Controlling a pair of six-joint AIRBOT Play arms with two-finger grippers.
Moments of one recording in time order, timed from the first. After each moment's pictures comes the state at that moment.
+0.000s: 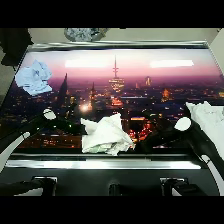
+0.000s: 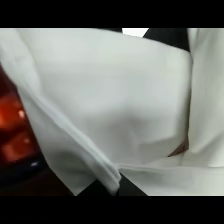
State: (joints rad) left arm -0.19 -1.39 0.83 0.88 -1.03 -1.26; right arm 0.11 -1.03 0.67 -0.90 1.27 0.81
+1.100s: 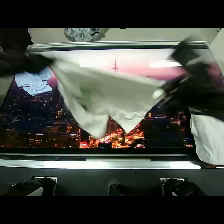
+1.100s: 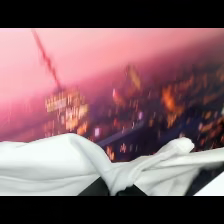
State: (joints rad) left arm -0.15 -1.08 1.74 1.05 -1.16 -1.36; right arm 0.36 -0.76 1.40 -1.52 1.11 1.03
